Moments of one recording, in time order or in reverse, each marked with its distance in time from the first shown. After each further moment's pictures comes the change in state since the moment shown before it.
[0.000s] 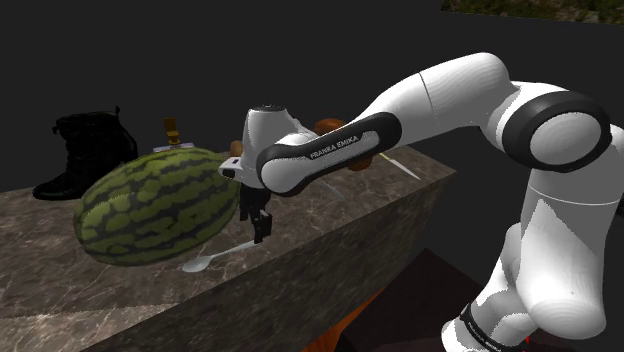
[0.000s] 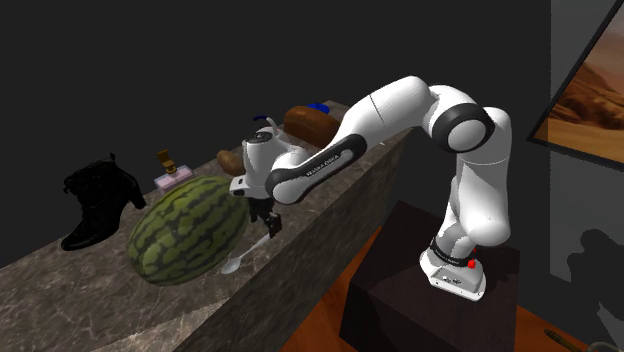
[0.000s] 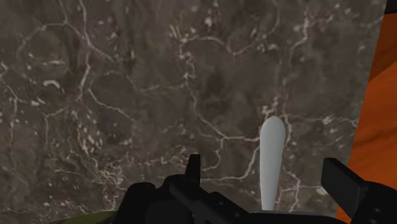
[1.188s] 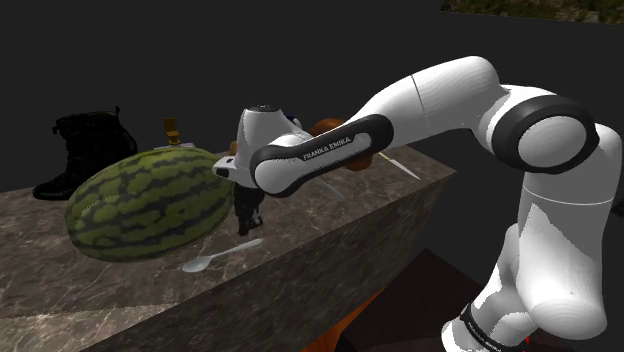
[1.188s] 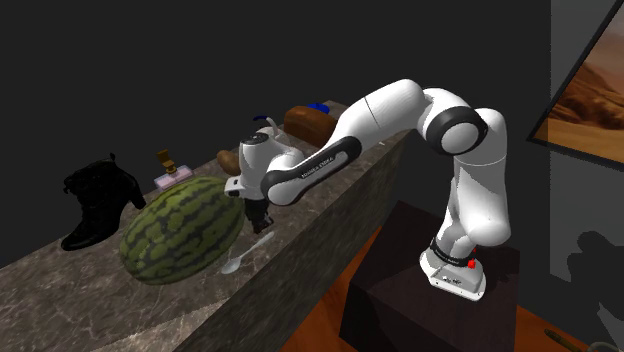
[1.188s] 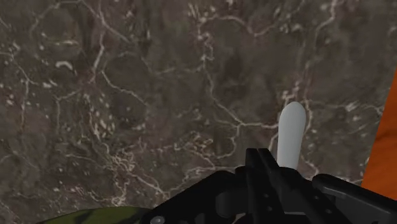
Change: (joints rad) arm 0.012 0.040 -0.006 0.050 -0.006 0.015 -0.008
